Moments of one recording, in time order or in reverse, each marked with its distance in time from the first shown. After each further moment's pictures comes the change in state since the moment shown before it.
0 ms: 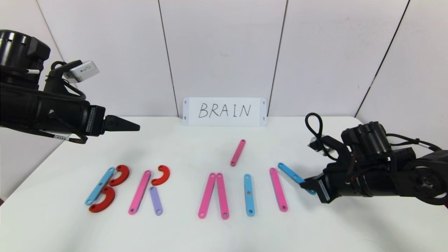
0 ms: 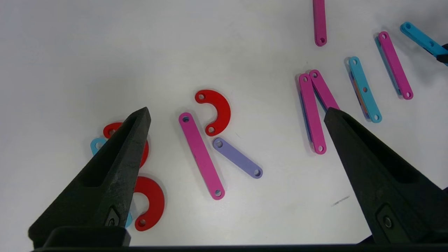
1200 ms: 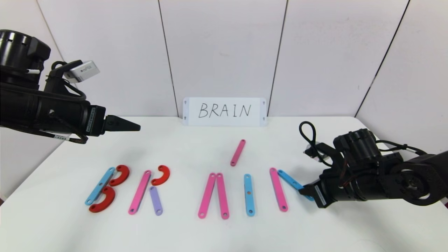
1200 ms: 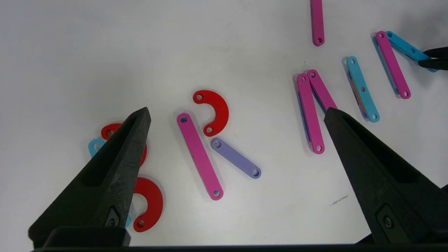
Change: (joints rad) left arm -0.001 0.000 0.000 0.000 -0.006 0.000; right arm -0.002 0.064 0.008 -0.012 -0.009 0.002
